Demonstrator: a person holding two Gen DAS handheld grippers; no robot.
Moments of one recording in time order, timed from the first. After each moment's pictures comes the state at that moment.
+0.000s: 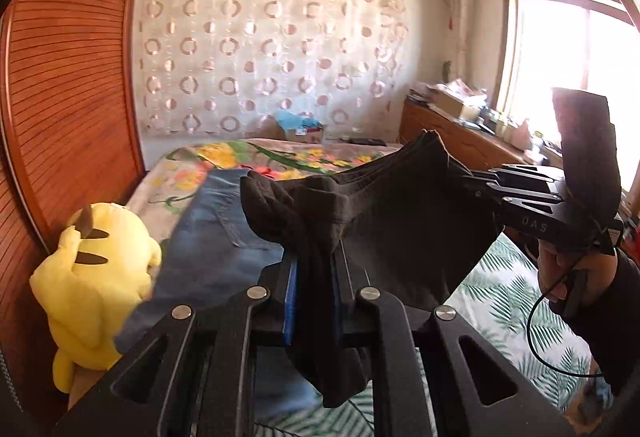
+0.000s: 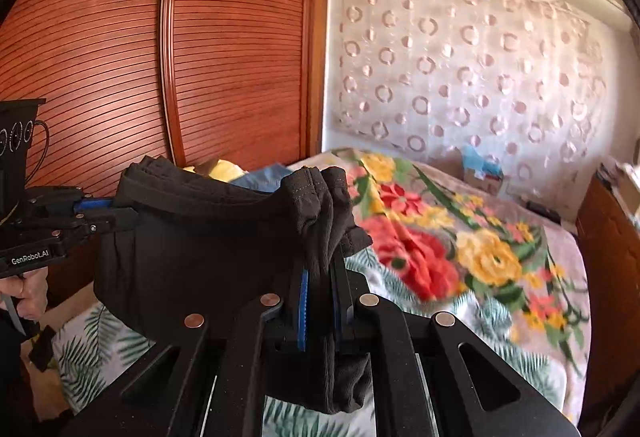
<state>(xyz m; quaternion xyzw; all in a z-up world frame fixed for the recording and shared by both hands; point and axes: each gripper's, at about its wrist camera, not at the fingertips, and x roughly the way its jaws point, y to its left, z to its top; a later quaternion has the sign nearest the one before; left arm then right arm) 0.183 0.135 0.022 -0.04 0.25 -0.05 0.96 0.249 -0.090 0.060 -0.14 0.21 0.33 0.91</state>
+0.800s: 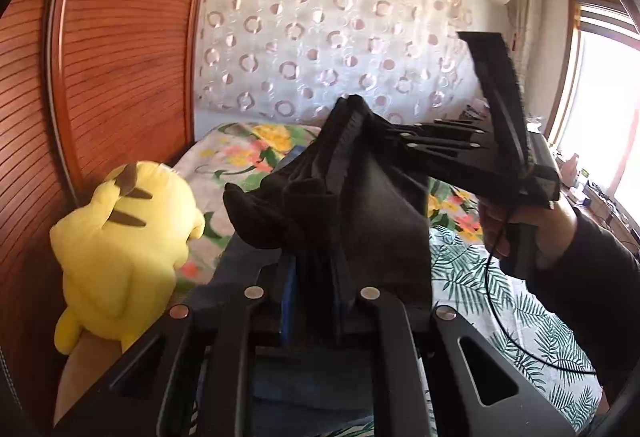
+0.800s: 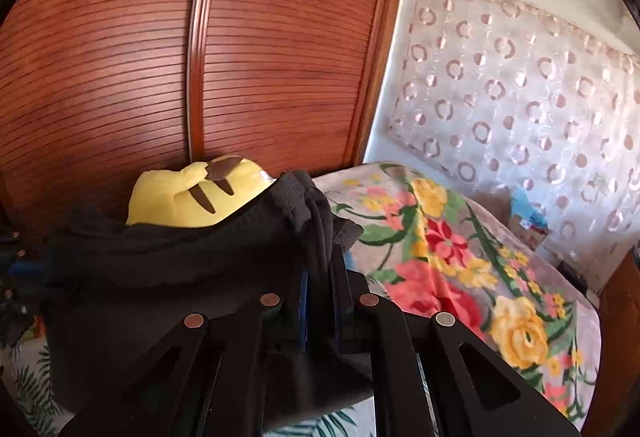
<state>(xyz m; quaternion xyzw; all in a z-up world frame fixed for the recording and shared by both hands) 0.195 0.193 -0.015 -0.10 0.27 0.04 0.96 0.383 0.033 0.028 -0.22 0.19 0.41 0.86</state>
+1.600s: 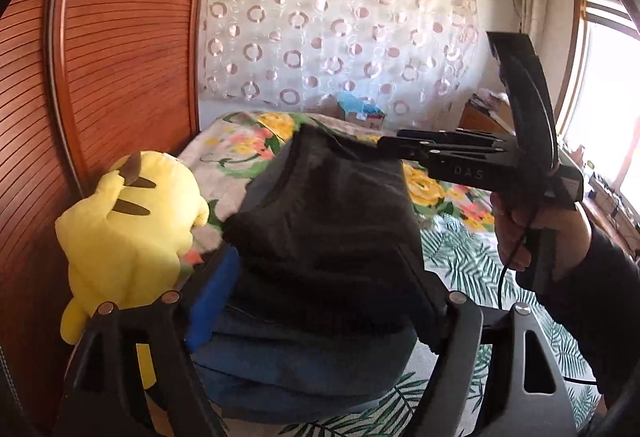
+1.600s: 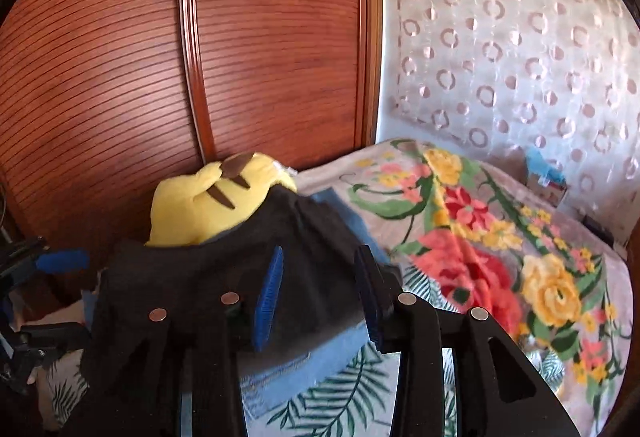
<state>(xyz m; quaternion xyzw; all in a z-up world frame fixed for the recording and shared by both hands) 0.194 0.183 -0.020 -0.09 0.30 0.04 0.95 0.379 -0.005 0.029 -0.15 0.25 0.42 0.86</state>
